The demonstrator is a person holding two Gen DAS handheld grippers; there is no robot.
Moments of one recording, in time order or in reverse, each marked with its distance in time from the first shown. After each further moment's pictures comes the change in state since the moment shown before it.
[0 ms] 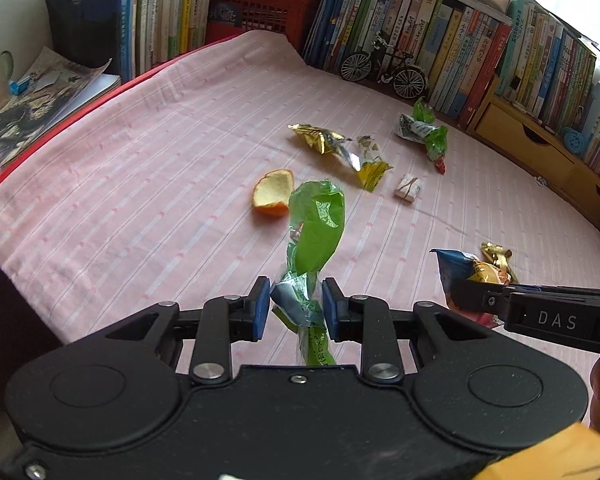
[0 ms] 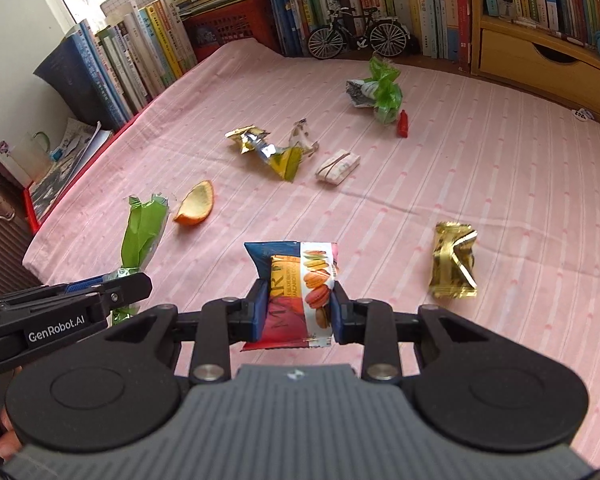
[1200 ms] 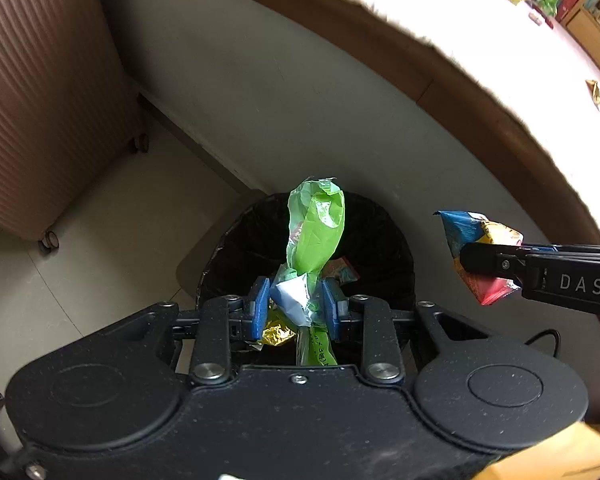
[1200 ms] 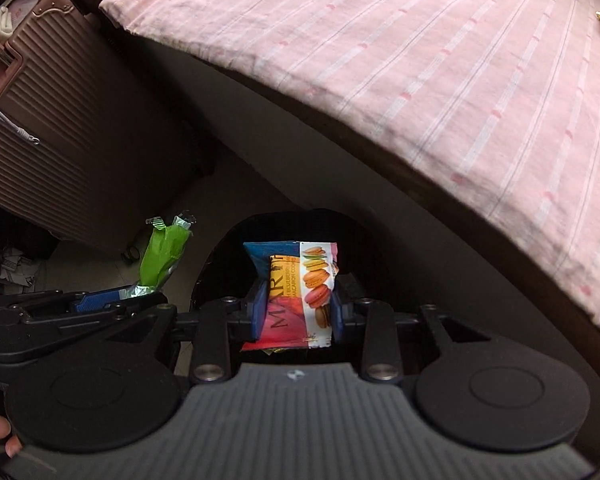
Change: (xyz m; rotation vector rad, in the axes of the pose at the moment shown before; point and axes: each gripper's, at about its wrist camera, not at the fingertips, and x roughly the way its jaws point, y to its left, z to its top) left arm -0.038 0.155 -0.221 -0.165 0.332 0.091; right arm 0.043 0.141 -0.189 -0.141 0.339 0.044
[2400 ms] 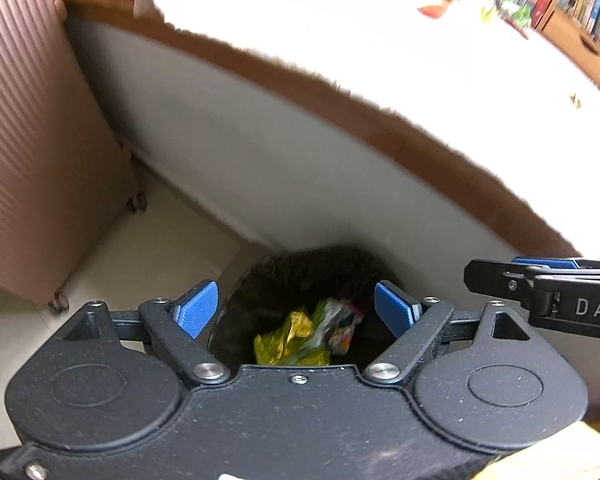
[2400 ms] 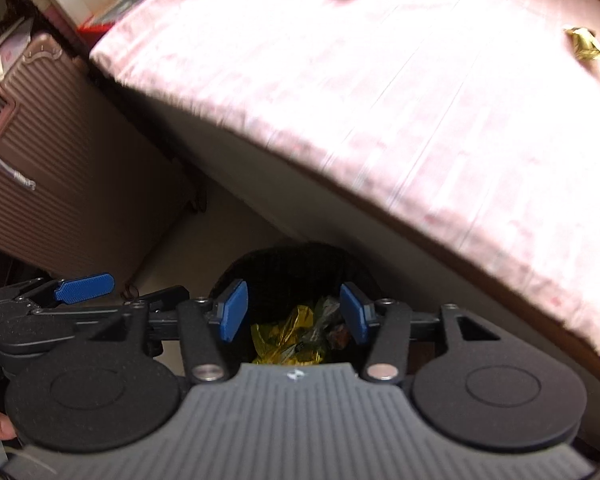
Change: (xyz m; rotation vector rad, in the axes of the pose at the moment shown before) left arm -0.031 -0.028 0.036 0.099 -0.126 0.012; right arm -0.038 -0.004 0.007 0.078 -0.111 -0.025
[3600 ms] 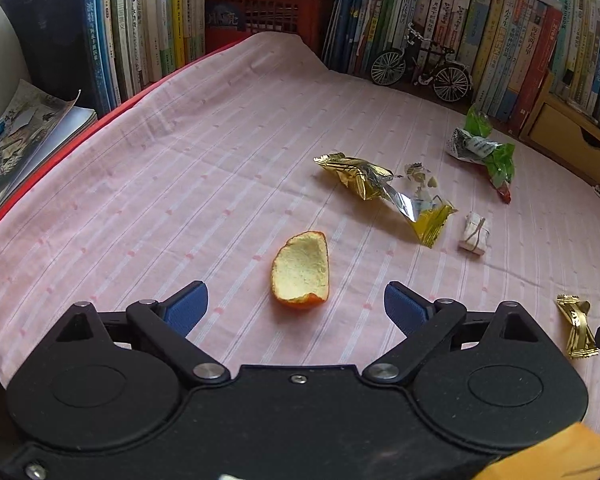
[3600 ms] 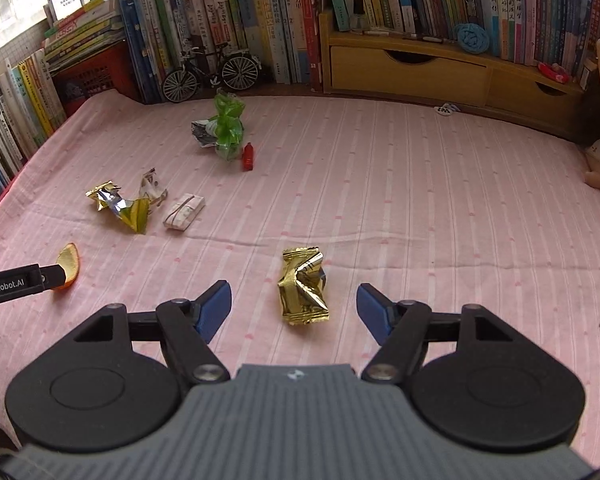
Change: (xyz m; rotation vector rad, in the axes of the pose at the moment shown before) left arm 0.090 -0.167 0.260 0.107 -0.218 0.009; right arm -0.053 -0.209 0.159 0.290 -0.325 -0.339
